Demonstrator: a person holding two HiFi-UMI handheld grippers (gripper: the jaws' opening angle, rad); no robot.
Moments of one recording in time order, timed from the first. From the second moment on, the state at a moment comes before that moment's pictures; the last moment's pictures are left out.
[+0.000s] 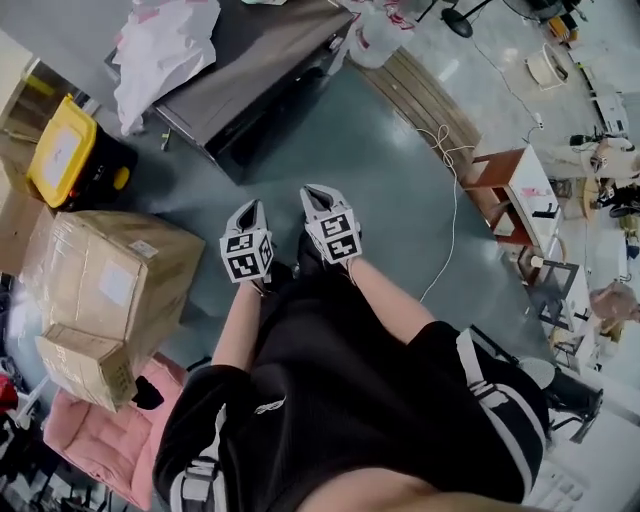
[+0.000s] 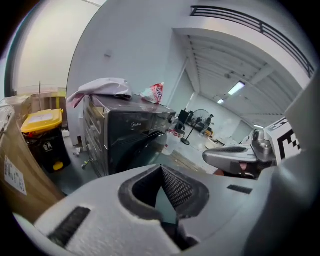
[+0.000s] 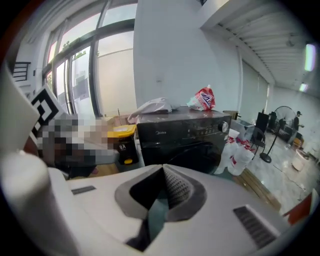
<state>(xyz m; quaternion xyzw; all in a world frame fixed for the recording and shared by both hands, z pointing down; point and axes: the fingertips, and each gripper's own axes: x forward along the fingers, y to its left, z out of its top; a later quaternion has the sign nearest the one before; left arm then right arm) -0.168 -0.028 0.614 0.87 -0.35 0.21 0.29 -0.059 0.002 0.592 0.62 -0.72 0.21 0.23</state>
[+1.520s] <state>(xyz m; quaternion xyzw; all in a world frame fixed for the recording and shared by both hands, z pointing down) -0.119 -0.074 0.263 0.93 -0.36 0.01 -0.05 0.013 -0.031 0.255 0.67 -0.74 -0.08 0.02</state>
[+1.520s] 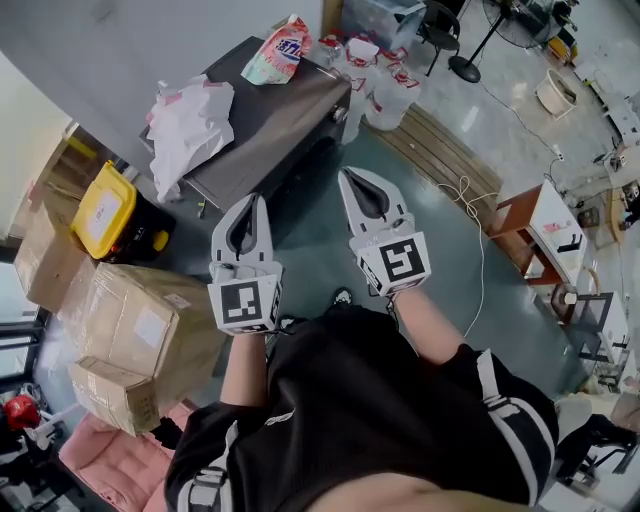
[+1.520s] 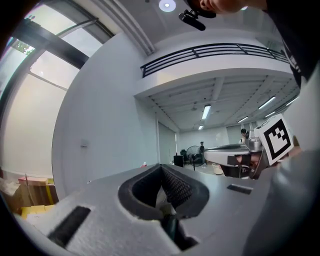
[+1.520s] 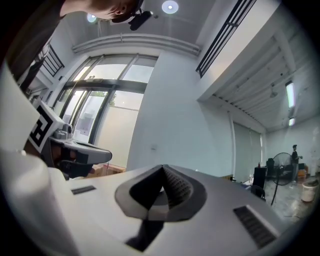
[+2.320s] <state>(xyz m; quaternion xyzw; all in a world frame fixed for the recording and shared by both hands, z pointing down) -0.124 -0.076 0.282 0.93 -0.37 0.01 -0.01 0.014 -0.029 0.263 0.67 -0.74 -0.07 0.04</state>
